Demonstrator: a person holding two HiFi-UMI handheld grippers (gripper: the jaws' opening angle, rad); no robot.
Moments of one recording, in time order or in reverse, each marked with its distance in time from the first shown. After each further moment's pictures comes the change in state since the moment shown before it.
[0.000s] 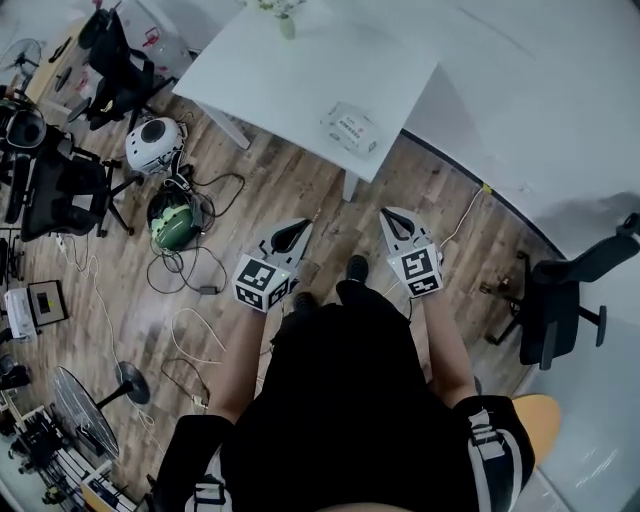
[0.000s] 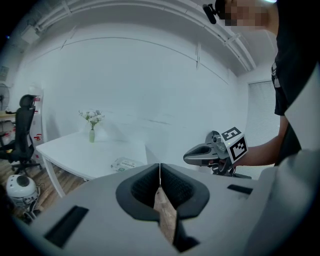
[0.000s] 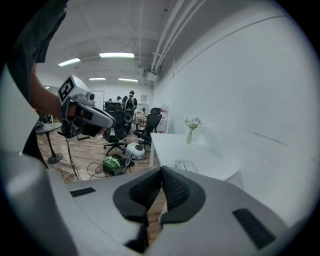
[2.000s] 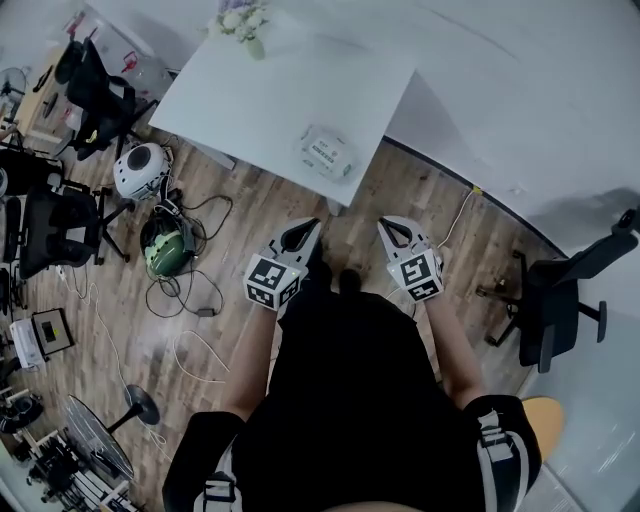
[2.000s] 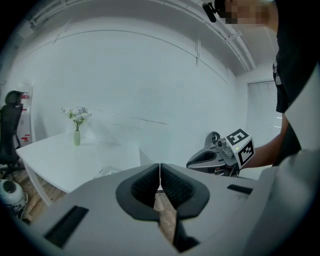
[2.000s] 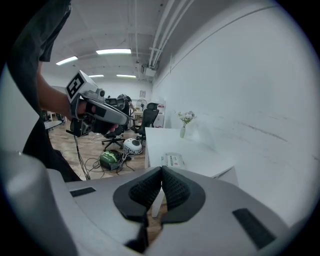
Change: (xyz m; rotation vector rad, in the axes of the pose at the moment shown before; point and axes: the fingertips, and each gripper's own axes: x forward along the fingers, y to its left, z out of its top) left arm 0.130 0.001 0.039 0.016 -0.011 -0.054; right arm 0.014 -0.097 -0.029 0.002 0.049 0.002
